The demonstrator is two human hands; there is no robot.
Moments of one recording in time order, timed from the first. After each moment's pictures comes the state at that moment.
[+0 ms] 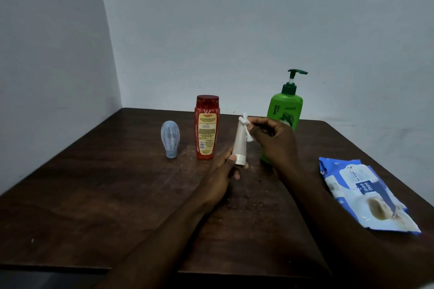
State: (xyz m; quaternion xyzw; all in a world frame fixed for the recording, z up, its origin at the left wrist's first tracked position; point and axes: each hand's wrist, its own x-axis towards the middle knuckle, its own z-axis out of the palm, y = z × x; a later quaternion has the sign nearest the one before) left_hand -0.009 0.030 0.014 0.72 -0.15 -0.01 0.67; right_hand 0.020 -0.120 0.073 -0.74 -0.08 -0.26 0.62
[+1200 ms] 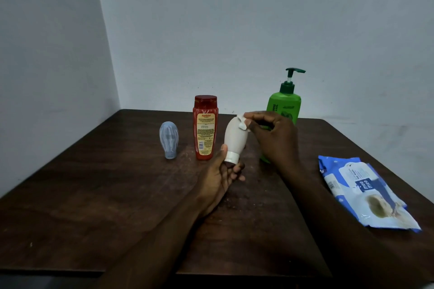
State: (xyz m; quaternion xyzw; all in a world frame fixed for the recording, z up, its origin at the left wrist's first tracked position) left_hand -0.009 0.022 0.023 0.48 -0.10 -0.11 0.86; right_hand 0.012 -0.113 0.089 -0.78 -0.09 -0.34 0.52
